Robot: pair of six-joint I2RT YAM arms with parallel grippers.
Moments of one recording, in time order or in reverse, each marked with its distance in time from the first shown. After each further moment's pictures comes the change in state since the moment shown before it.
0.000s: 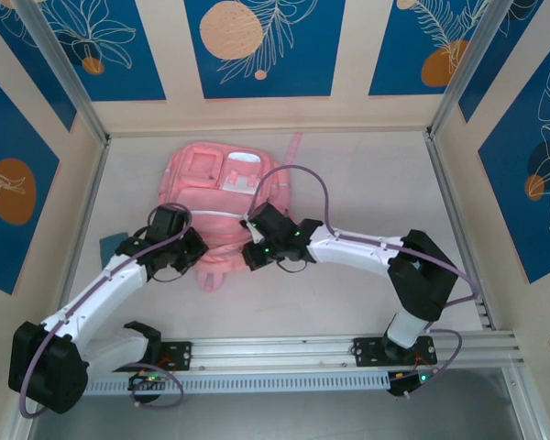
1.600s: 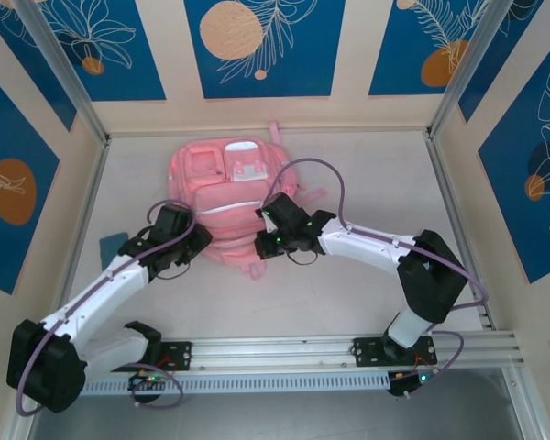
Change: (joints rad) left arm -0.045 -0.016 0.003 0.045 -0.166 0.018; right arm -0.055 -0.024 0.016 -0.046 -0.053 0.045
